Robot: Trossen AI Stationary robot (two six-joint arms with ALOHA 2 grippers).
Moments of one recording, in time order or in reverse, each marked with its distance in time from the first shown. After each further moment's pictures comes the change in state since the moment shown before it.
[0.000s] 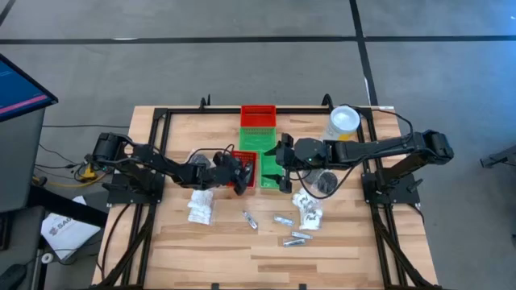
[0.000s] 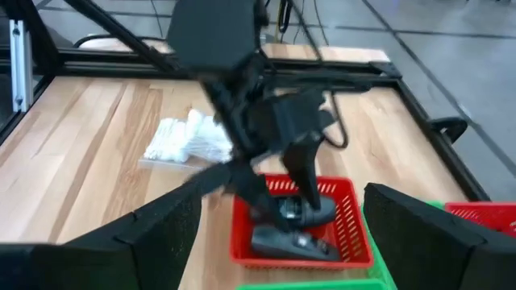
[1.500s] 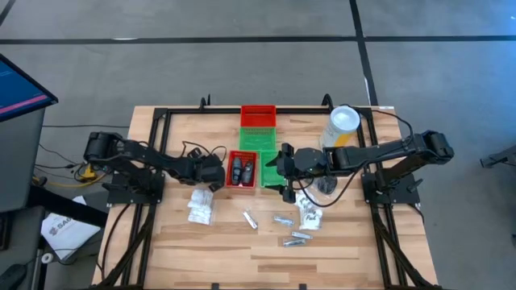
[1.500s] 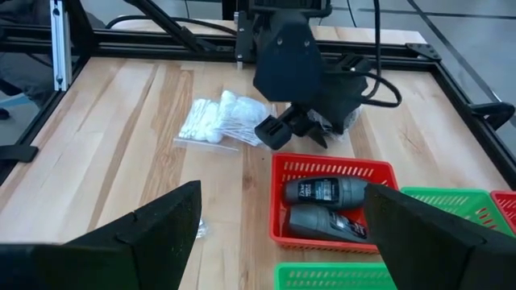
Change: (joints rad) left arm 0.074 -0.065 0.000 -0.749 -0.035 -0.064; right arm 0.065 0.001 0.000 -0.052 -0.002 0.036
